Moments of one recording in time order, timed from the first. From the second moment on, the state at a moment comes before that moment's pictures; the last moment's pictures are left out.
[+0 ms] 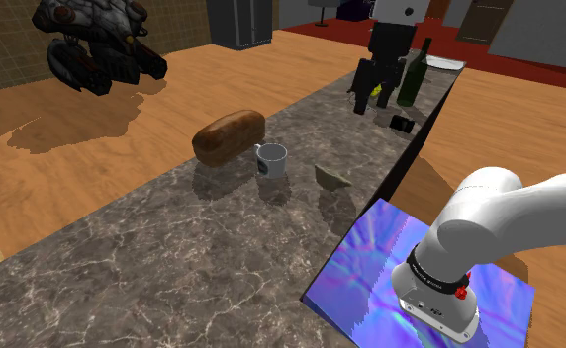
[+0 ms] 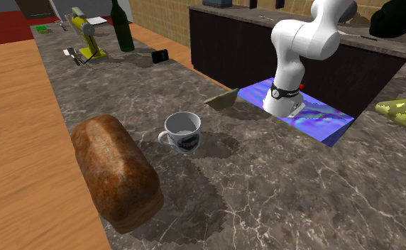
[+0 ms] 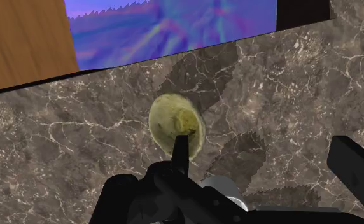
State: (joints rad) arm 0.00 -0.82 -0.02 -2.30 0.12 1.43 0.06
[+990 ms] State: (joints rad) arm 0.00 -0.47 -0.01 -2.34 0.10 1.85 0.01
